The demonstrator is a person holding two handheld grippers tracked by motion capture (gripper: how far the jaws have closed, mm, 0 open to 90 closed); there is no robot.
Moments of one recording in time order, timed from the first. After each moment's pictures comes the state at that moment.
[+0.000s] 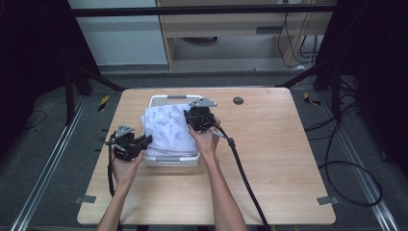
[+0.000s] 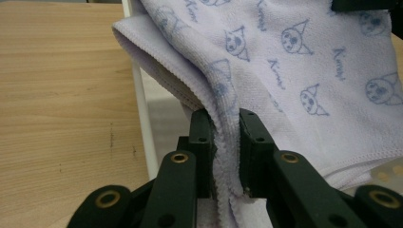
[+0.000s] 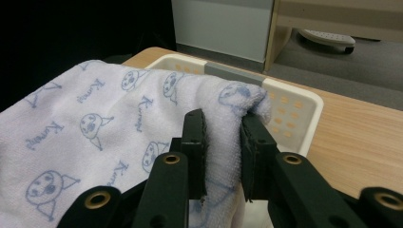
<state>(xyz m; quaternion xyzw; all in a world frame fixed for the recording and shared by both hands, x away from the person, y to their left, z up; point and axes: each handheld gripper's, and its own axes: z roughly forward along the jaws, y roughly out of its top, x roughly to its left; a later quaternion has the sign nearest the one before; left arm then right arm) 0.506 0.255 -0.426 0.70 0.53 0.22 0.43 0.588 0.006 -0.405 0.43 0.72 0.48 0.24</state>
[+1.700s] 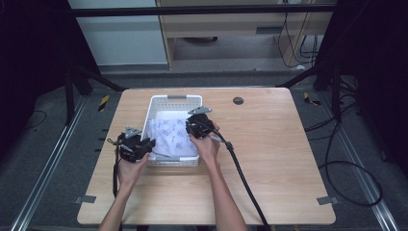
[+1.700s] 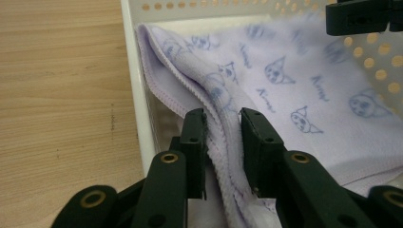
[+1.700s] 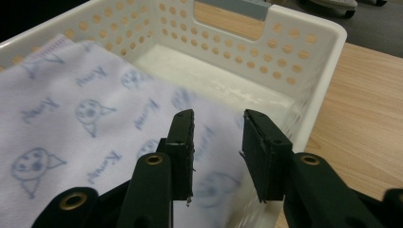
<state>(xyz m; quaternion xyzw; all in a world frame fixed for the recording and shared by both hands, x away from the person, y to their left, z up) 0.515 0.246 -0.443 0.72 0.53 0.22 0.39 0.597 0.009 -0.445 0.44 0.77 0.41 0.24</state>
